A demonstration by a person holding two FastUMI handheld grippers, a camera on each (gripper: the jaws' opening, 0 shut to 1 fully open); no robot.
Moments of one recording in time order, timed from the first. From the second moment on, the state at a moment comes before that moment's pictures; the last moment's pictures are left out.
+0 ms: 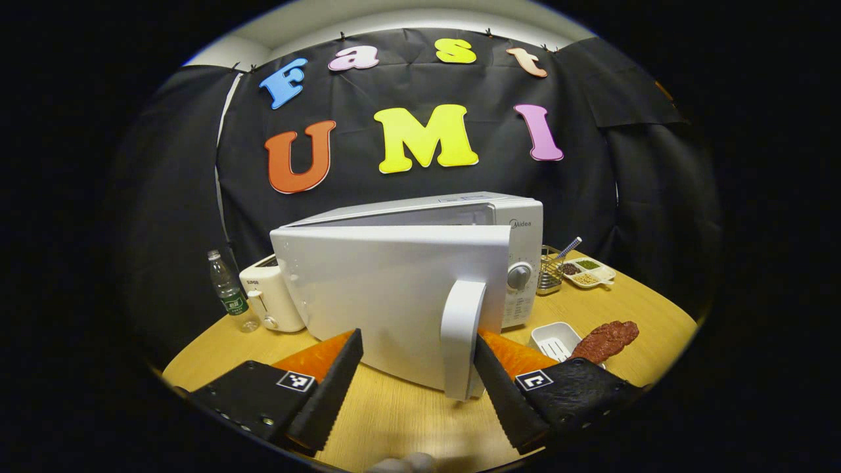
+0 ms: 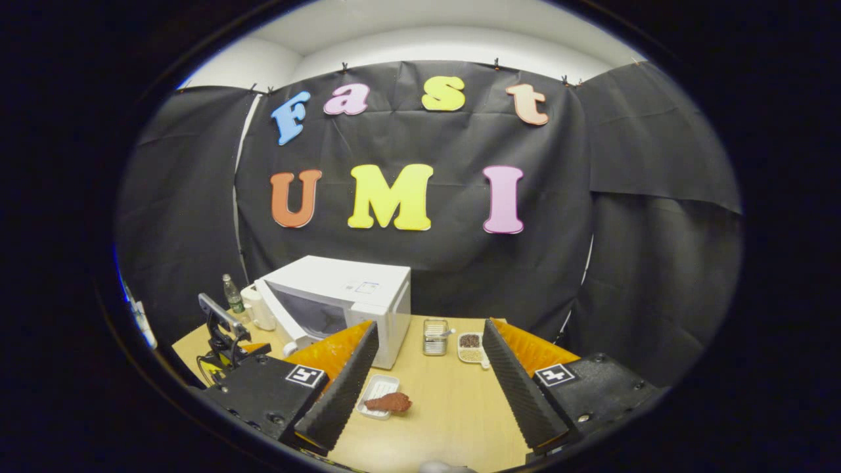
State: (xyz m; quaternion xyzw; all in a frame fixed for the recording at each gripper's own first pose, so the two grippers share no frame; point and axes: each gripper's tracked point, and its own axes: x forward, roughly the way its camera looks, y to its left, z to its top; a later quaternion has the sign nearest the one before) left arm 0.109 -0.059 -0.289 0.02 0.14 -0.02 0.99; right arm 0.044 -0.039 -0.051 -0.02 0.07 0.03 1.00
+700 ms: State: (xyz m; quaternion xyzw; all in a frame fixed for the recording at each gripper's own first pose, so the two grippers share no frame) left arm 0.018 0.043 -0.271 0.05 0.14 0.01 0.99; right arm 0.005 0.020 -0.074 -0.01 0.08 0.05 1.00
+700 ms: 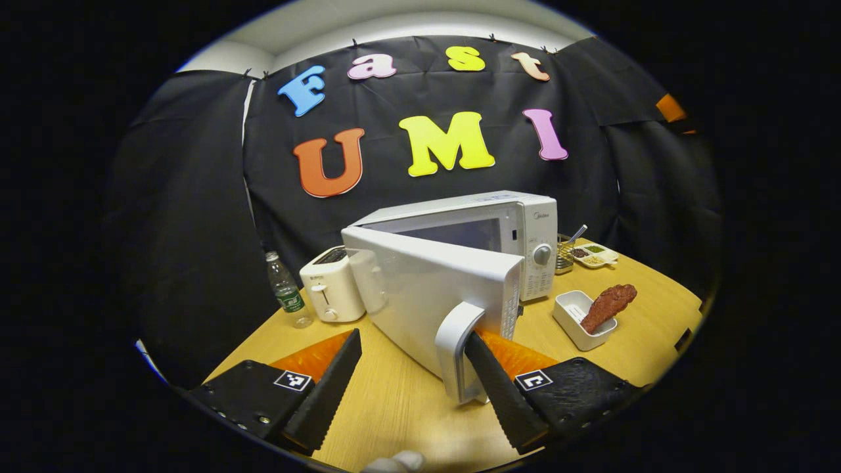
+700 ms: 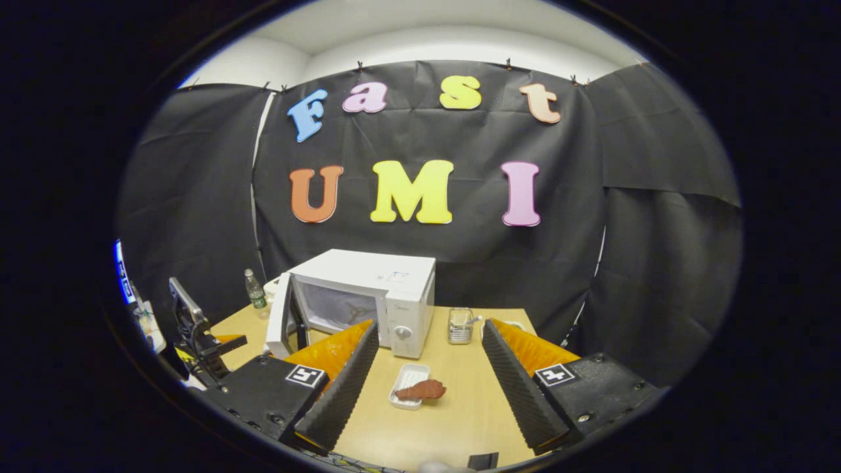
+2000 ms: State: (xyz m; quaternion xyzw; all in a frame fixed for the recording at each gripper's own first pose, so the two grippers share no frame) left arm -0.099 0.094 -0.156 0.01 0.08 0.00 1.00; right arm -0.003 0.059 -0.148 0.01 0.10 0.03 0.99
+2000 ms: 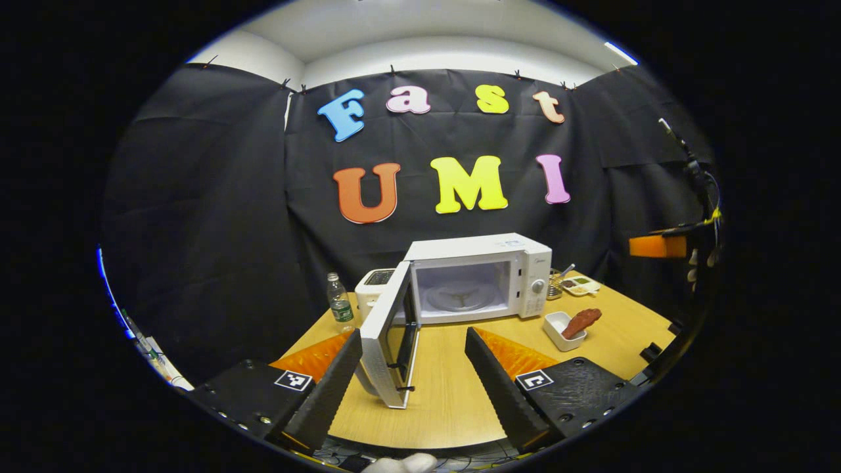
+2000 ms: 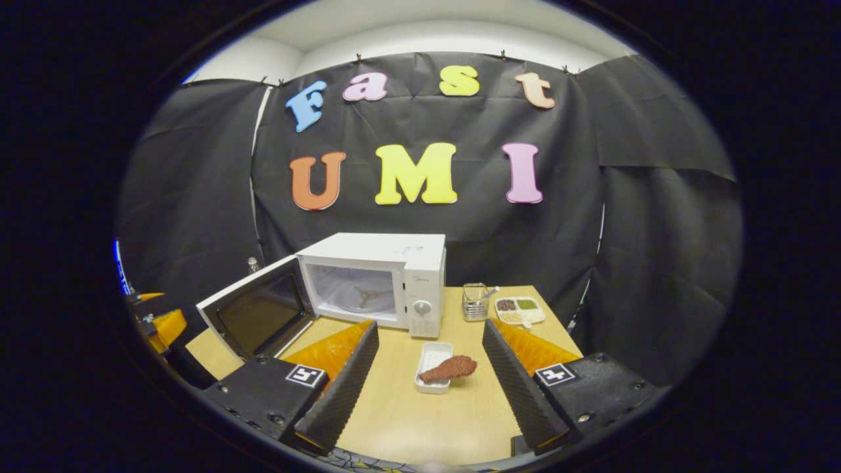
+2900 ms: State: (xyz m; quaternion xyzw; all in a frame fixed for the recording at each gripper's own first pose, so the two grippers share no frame) left arm -0.085 0.020 -0.112 0.04 0.08 0.00 1.00; right arm 0.119 0.001 -0.339 0.16 0.29 0.09 0.94
